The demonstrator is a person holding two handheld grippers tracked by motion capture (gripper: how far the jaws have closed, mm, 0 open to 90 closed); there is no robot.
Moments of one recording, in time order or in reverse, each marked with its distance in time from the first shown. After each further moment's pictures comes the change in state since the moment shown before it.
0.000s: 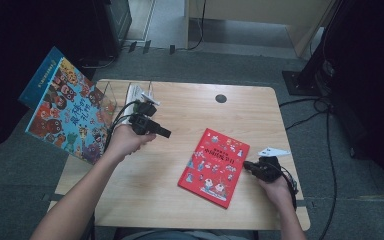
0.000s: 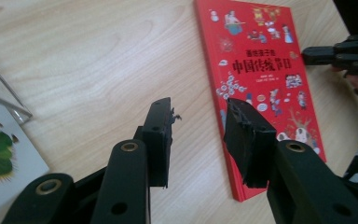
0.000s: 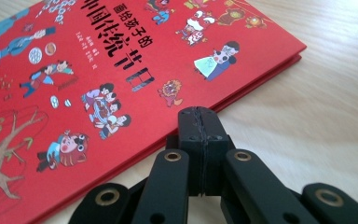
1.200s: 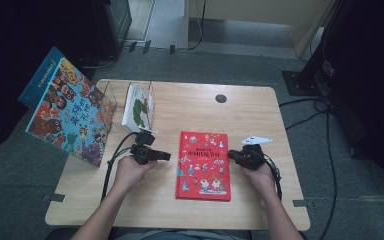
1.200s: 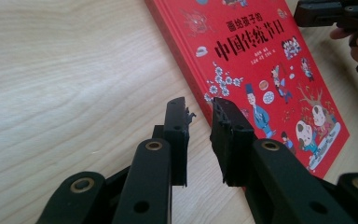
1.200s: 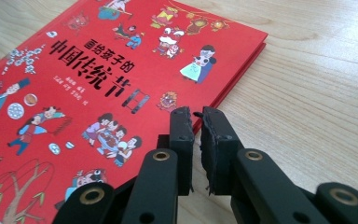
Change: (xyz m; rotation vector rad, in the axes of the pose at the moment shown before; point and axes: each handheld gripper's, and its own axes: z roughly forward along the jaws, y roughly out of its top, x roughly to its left) left arm 0.001 -0.077 0.057 -0.103 -0.040 -0.069; right arm 0.017 0.039 0.038 -0.032 0.047 -0.032
